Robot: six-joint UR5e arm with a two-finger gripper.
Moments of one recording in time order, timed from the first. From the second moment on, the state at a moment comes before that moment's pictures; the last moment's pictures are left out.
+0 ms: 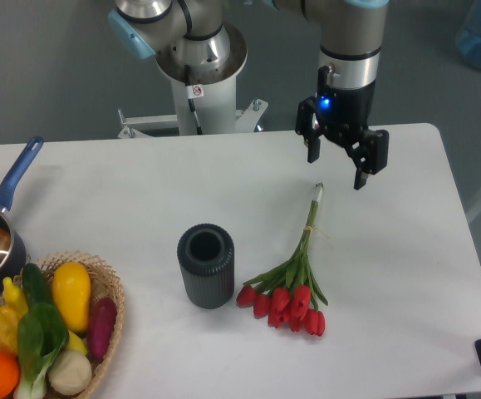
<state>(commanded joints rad) 2.70 -1.64 -1.68 -1.10 1.39 1.52</state>
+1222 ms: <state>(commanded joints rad) 2.73 -1.71 -1.71 -1.08 1.35 1.50</state>
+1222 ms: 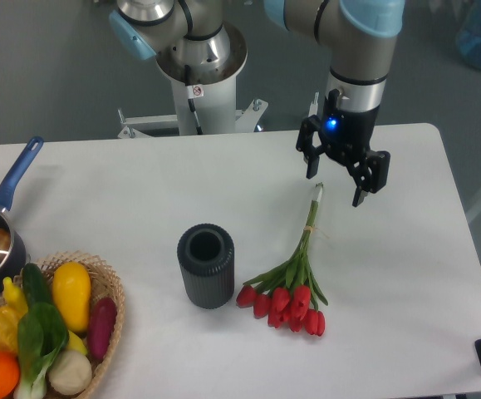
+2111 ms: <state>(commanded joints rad) 2.70 -1.88 -1.75 -1.08 1.41 1.42</state>
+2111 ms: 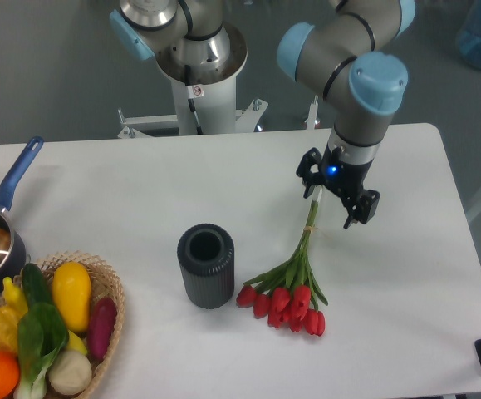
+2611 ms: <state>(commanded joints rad) 2.66 -1.95 -1.75 -1.08 1.41 1.33</state>
